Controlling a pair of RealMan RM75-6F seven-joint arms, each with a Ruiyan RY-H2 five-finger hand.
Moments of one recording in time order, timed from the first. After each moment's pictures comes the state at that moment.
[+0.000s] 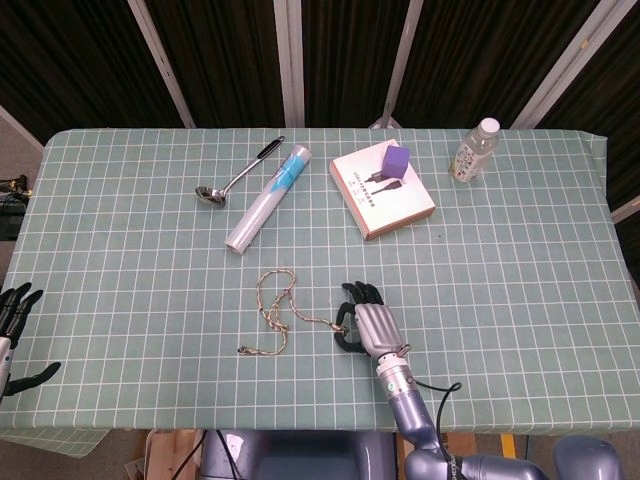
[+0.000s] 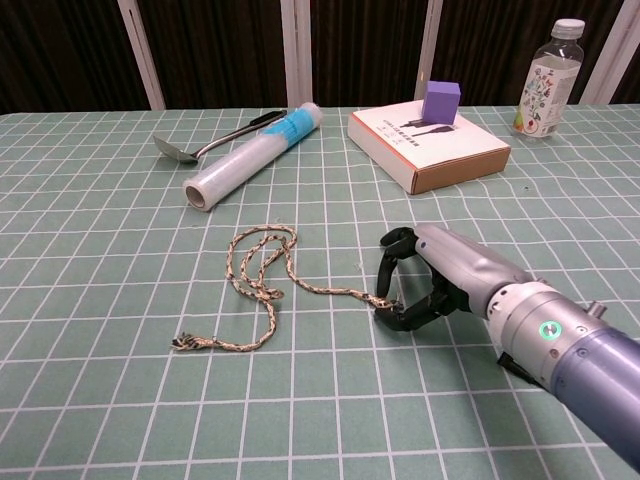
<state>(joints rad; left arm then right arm) -0.02 -1.09 -0.01 -1.60 1.58 1.57 -0.05 0.53 -1.90 0.22 -1.50 -1.04 1.13 -0.37</state>
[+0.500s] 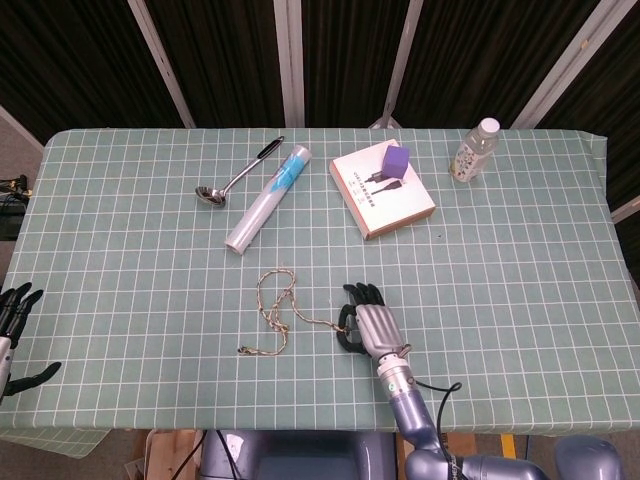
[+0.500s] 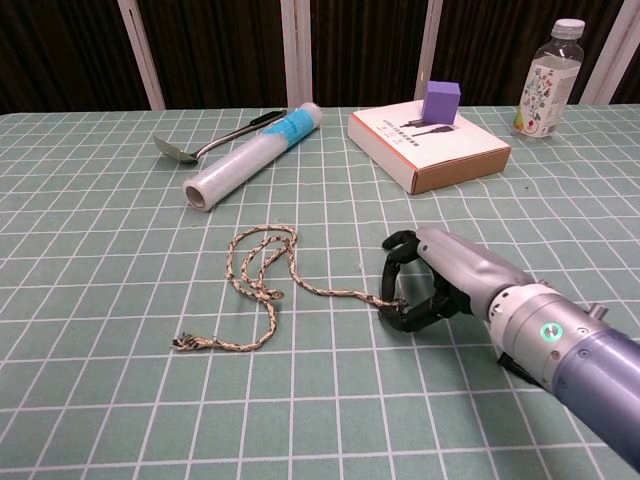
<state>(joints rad) -0.02 -1.09 -0.01 -1.60 1.58 1.57 -0.05 0.53 -1.89 0.21 -1.51 -1.02 1.13 -0.38</state>
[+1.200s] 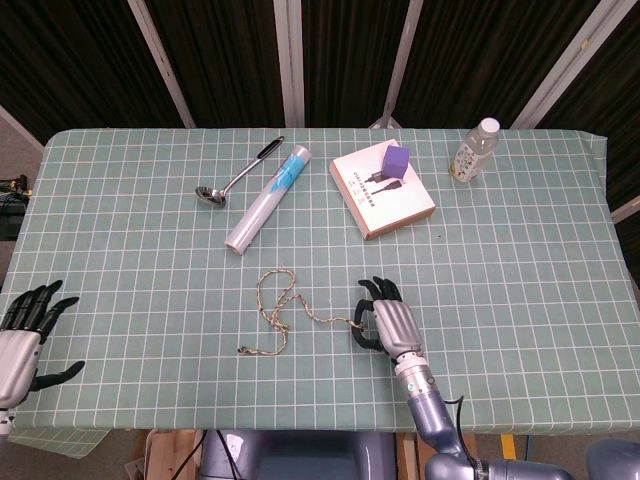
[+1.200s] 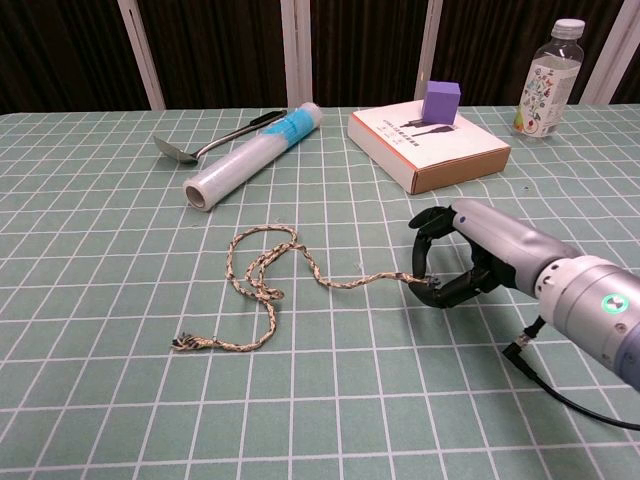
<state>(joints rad) -0.07 -1.07 0.00 -1.75 1.59 1.49 0.05 0.49 -1.76 0.22 -1.67 -1.03 1.17 -0.38</state>
